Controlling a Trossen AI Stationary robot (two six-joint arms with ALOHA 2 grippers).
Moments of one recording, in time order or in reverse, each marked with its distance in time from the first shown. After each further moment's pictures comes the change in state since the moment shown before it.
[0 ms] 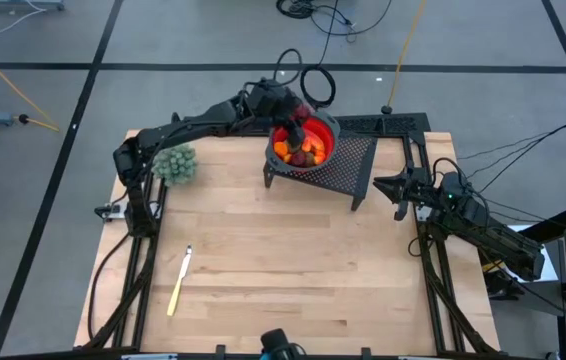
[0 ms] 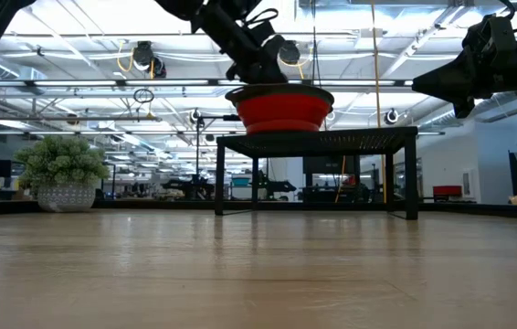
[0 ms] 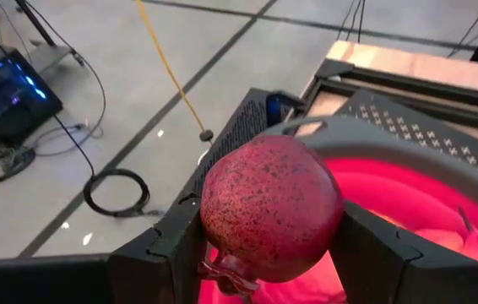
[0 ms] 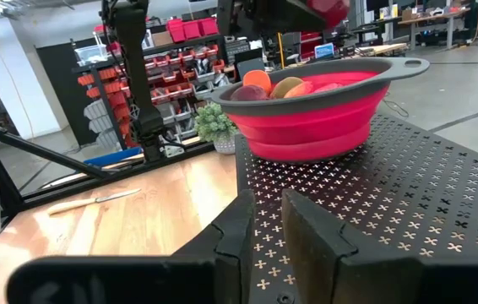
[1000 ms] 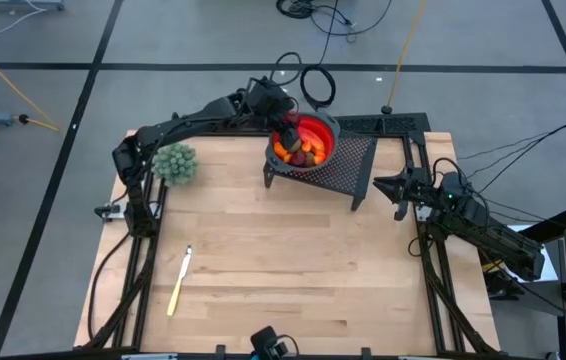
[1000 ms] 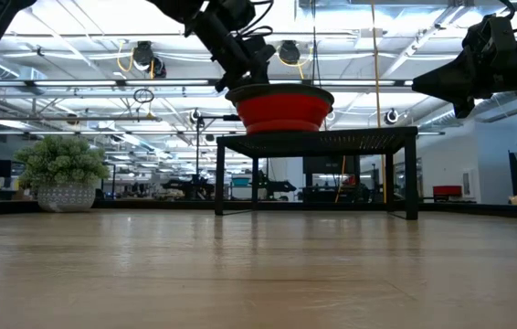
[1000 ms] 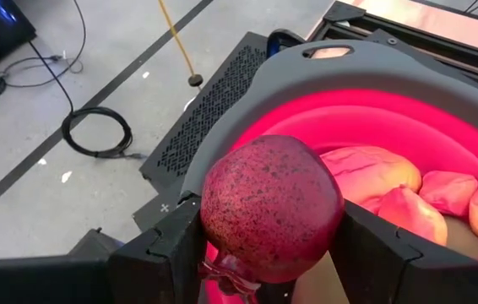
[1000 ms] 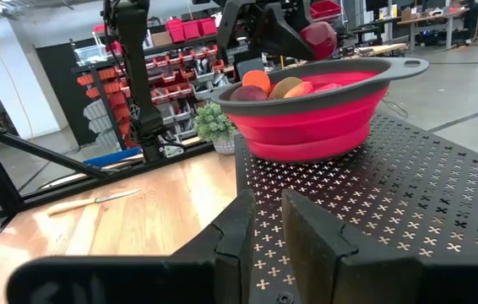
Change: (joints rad) left arm 0.036 0.000 0.000 -0.166 0.051 -0.102; right arm 0.000 0.000 0.000 0.000 0.002 0.000
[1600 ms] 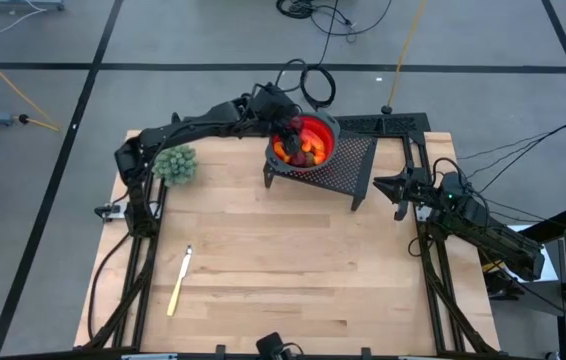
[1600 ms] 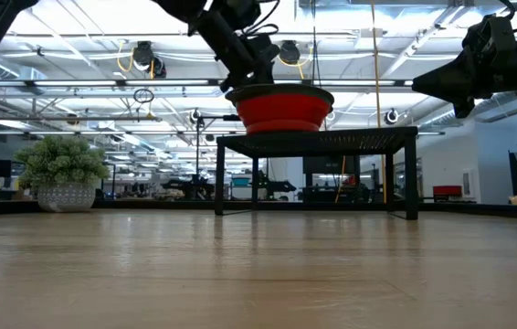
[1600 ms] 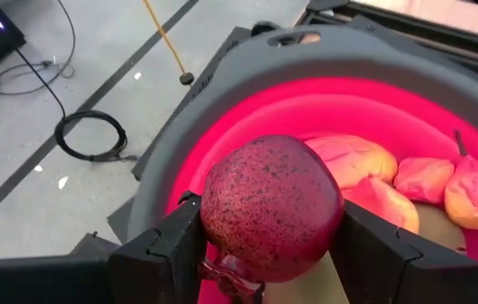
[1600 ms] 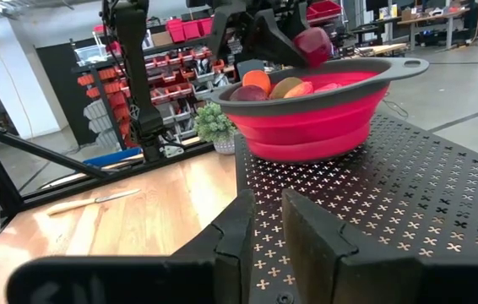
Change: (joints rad) left arm -0.036 0.013 0.000 0.003 -0.010 0.024; right arm 0.000 0.000 0.000 0.000 0.000 0.000
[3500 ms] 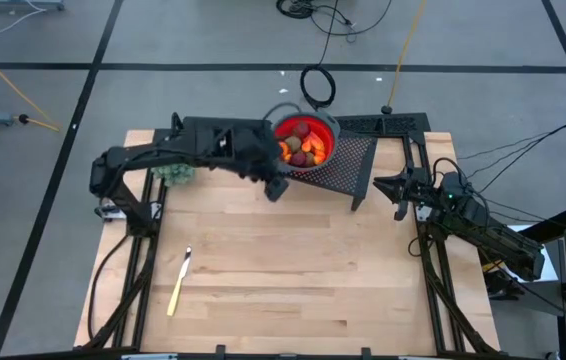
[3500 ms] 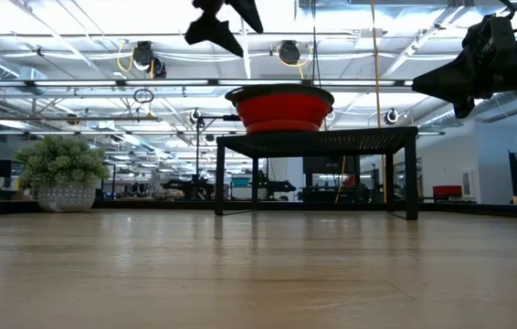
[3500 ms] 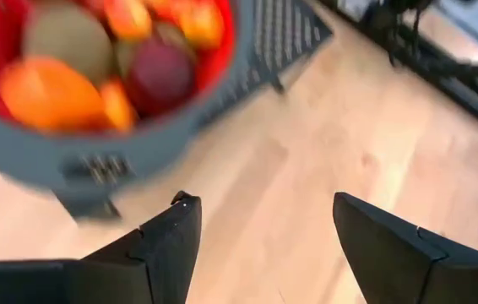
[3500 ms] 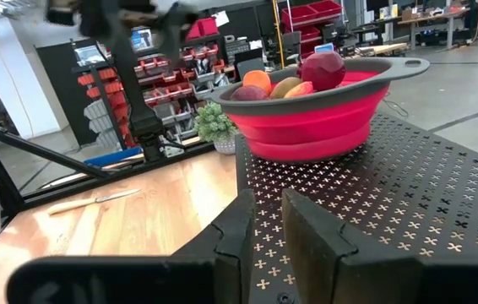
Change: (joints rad) left arm -0.317 -0.208 0.000 -0.384 0.029 -0.481; right arm 0.000 0.000 0.000 0.000 -0.003 0.000
